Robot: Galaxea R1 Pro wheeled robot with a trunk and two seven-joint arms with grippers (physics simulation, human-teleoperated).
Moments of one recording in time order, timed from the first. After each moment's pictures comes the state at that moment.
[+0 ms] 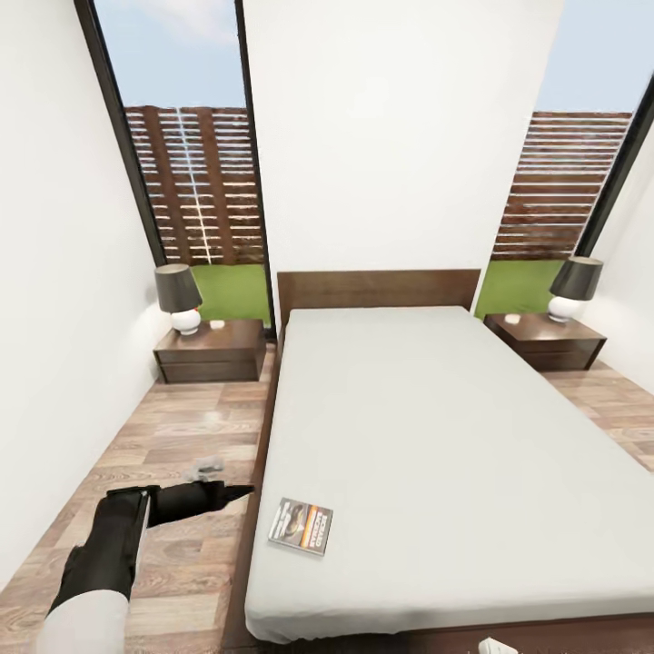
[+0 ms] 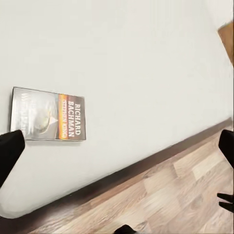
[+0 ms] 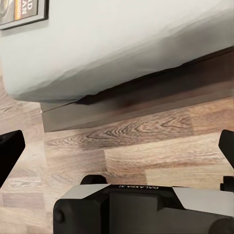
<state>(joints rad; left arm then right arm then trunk) -0.55 -0.04 0.51 -1.03 -0.50 0.70 -1.08 -0.40 -0.17 0.35 -0.05 -0.72 -0.04 0.62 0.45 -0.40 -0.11</state>
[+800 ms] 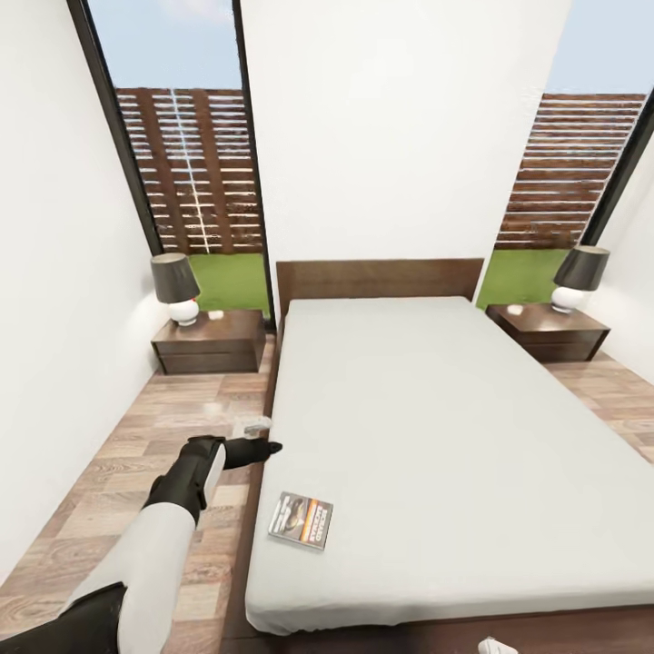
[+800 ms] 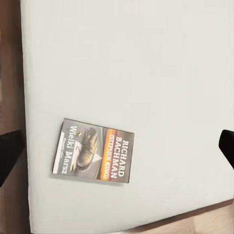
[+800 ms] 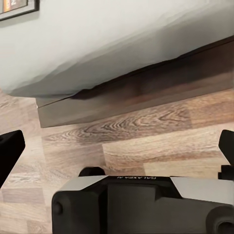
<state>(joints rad) -0.84 -0.13 0.36 -0.63 -0.28 0.59 -0.35 -0.40 -0.17 0.35 -0.05 -0.72 -0.04 0.62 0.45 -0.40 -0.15</state>
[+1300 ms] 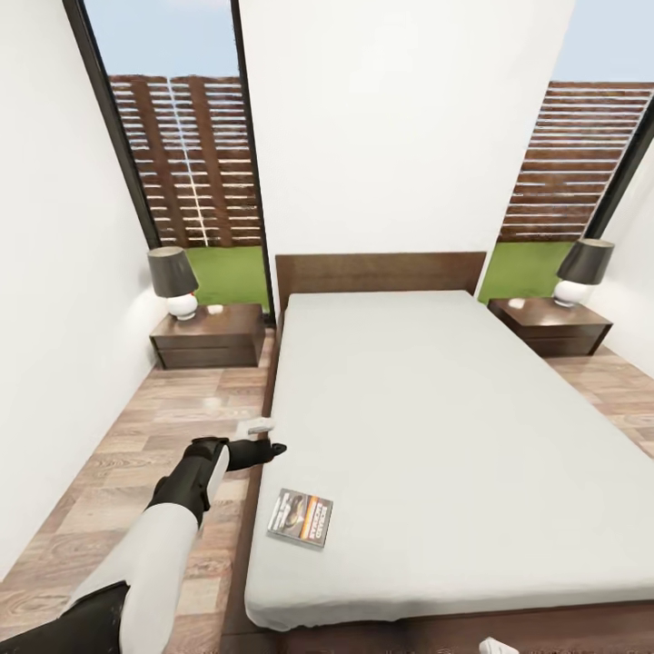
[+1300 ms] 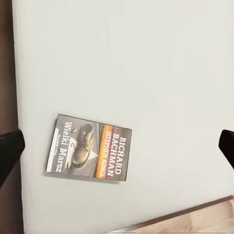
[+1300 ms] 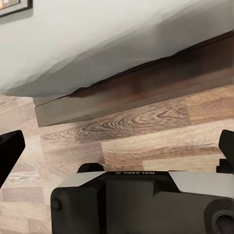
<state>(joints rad) -0.84 -0.14 0.36 -0.61 -0.27 0.58 -0.35 -0.40 -0.17 0.35 -0.05 -0.72 -0.04 0.62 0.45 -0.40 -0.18</state>
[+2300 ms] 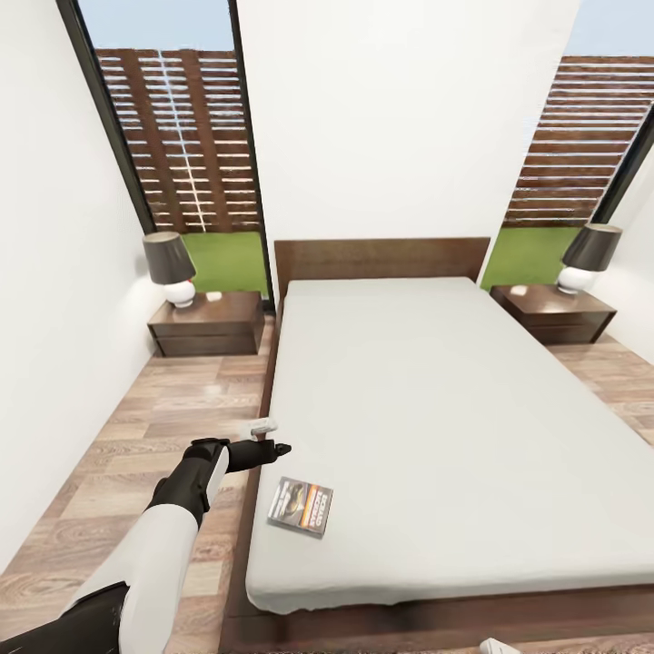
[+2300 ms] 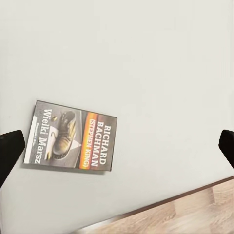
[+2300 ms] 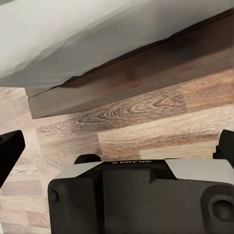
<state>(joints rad) -0.84 -0.13 0.36 -0.61 -0.26 0.58 -0.42 -0.40 -0.17 0.34 -0.05 -0.72 -0.04 0.62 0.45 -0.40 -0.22</state>
